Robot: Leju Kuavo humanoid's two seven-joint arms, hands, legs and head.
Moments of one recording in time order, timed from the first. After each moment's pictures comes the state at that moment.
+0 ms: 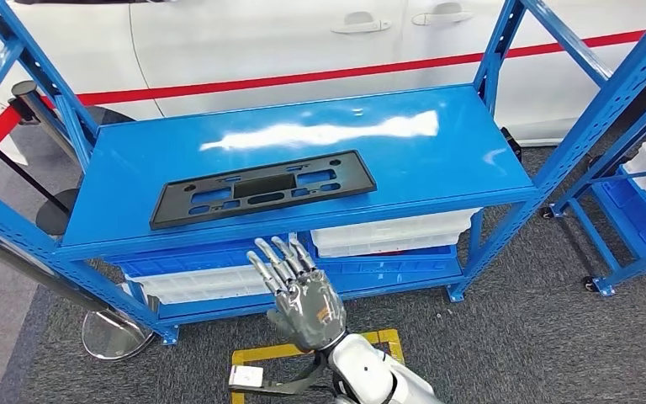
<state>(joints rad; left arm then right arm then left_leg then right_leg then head) -0.01 -0.11 0.71 -0.24 -0.73 0.10 -0.41 -0.29 0.02 0.93 -1.35 1.37 -0.58 0.22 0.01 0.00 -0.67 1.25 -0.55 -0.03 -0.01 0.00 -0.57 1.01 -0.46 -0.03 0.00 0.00</state>
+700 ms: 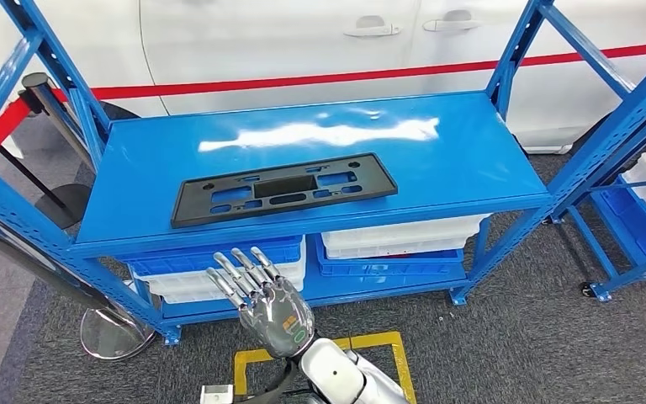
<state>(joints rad) -0.02 -0.09 0.74 -0.24 -0.79 0.00 -0.39 -0.30 0.18 0.85 -1.14 1.53 -0.67 0.10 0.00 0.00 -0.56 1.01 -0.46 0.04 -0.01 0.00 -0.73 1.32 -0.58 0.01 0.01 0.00</state>
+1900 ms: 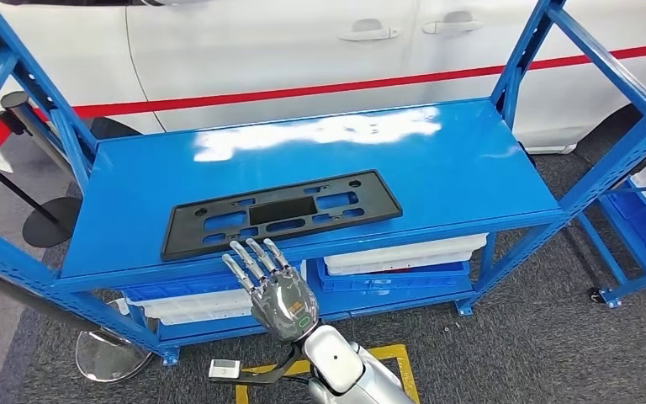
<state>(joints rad) -0.03 -0.09 0.78 -0.23 -0.84 -0.02 -0.39 -0.33 0.25 0.72 -0.97 1.53 -0.69 0.03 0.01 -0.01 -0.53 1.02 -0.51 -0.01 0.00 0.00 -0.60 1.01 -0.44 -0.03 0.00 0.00</state>
